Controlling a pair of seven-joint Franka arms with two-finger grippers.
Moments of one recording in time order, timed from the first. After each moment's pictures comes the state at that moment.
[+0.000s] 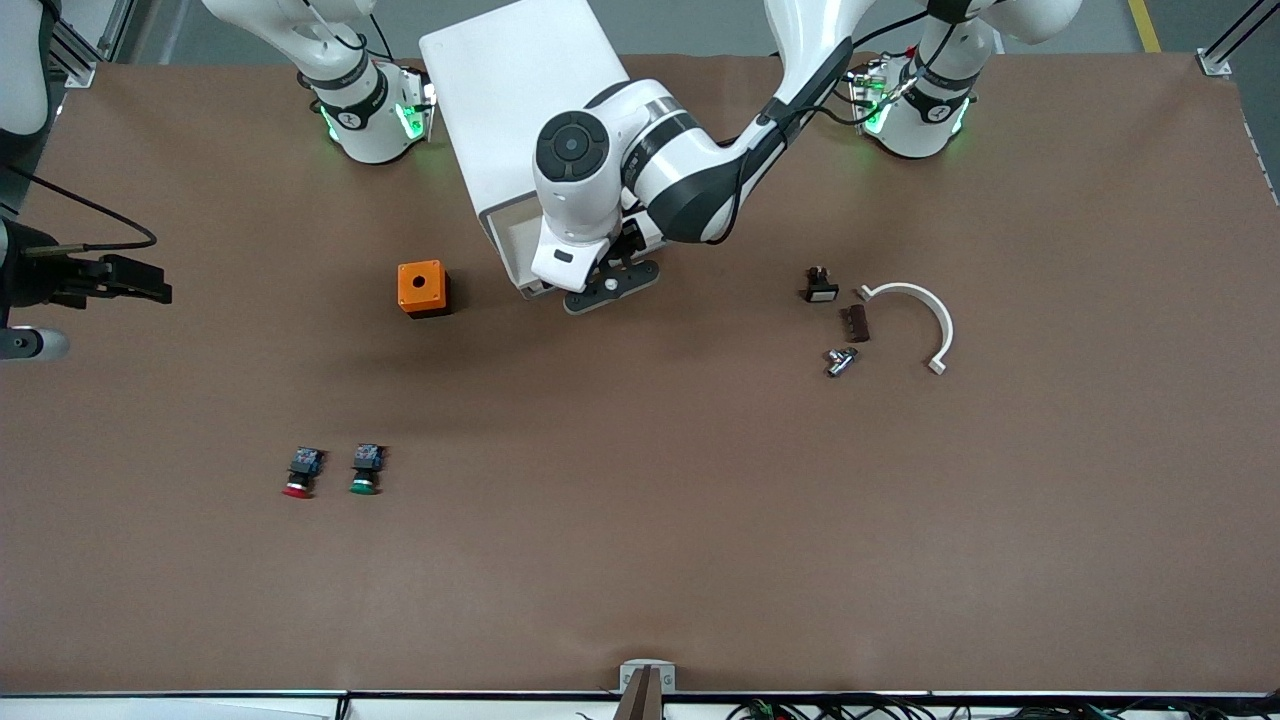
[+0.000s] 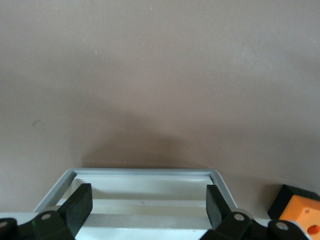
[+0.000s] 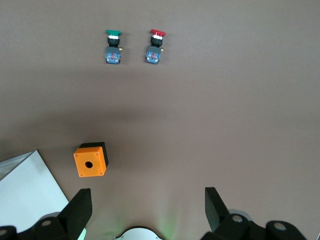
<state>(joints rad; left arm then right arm) -0.86 0.69 -0.10 -1.22 -0.11 1.85 -1.31 0.04 0.19 -0.10 -1.40 -0.02 1.39 -0.13</state>
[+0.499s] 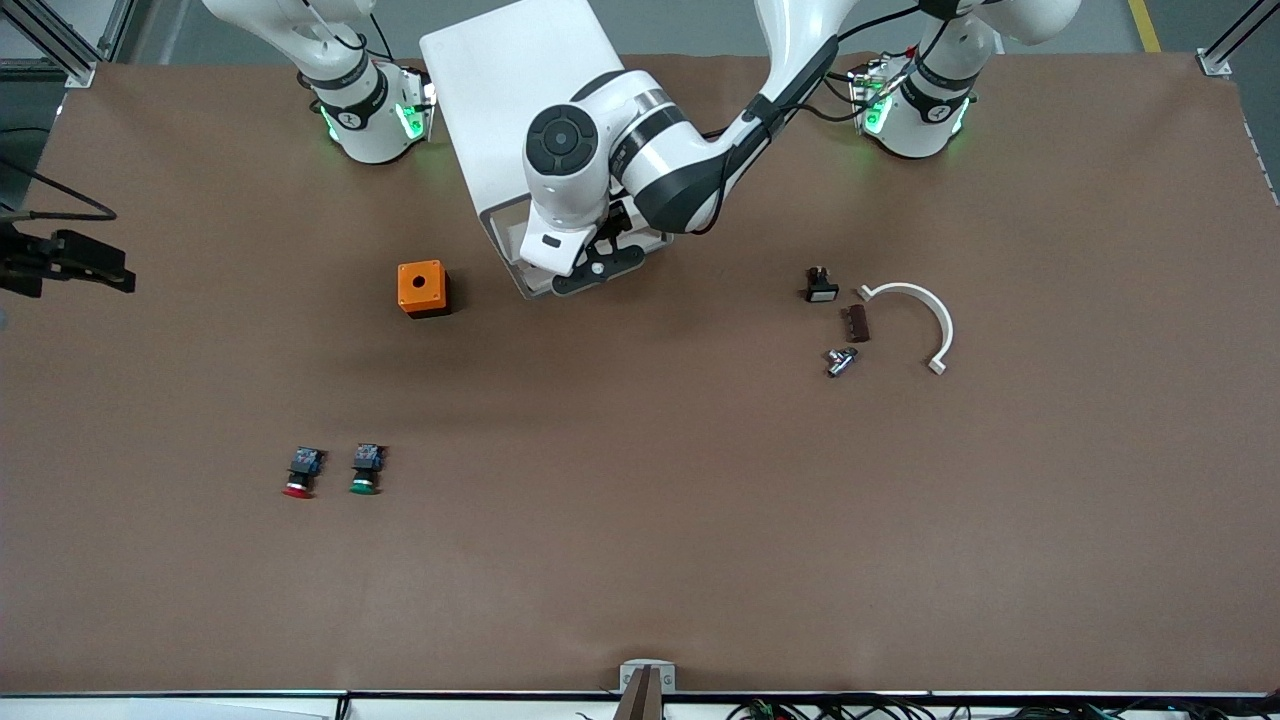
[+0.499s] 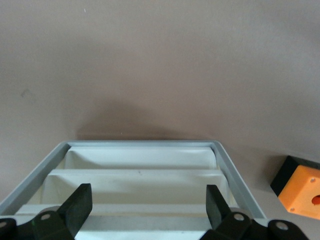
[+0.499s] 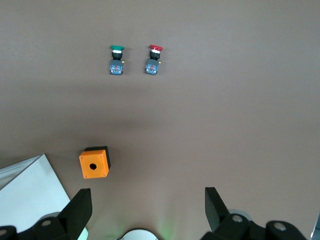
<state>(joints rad) -0.90 0.69 -0.11 -1.23 -0.18 1.85 -1.31 0.04 0.18 -0.10 -1.26 -0.02 1.30 -0.13</state>
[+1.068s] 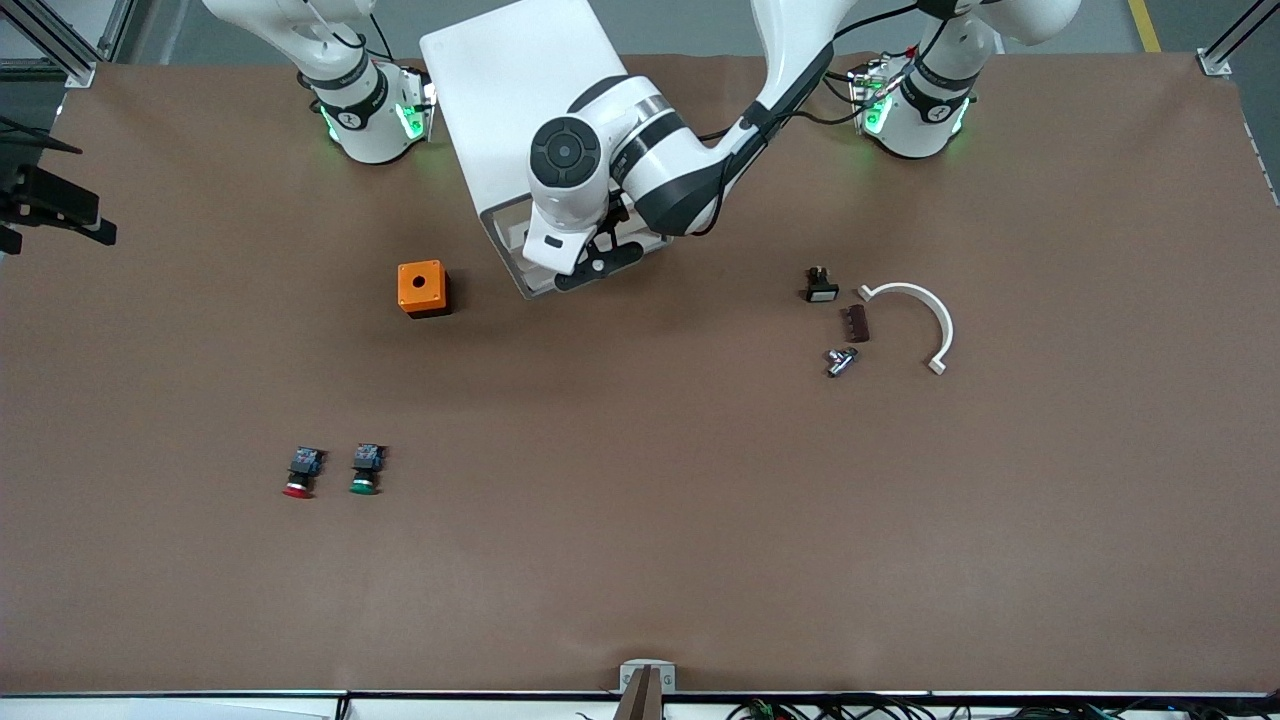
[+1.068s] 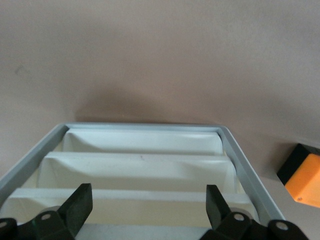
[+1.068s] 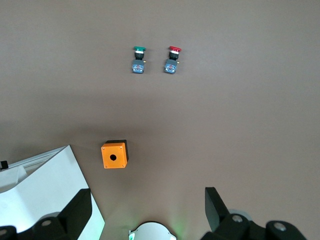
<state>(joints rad) -0.90 0.69 -0.11 -1.26 -0.26 1.85 -1.31 0.03 0.14 -0.10 -1.21 0.05 1.24 -0.13</state>
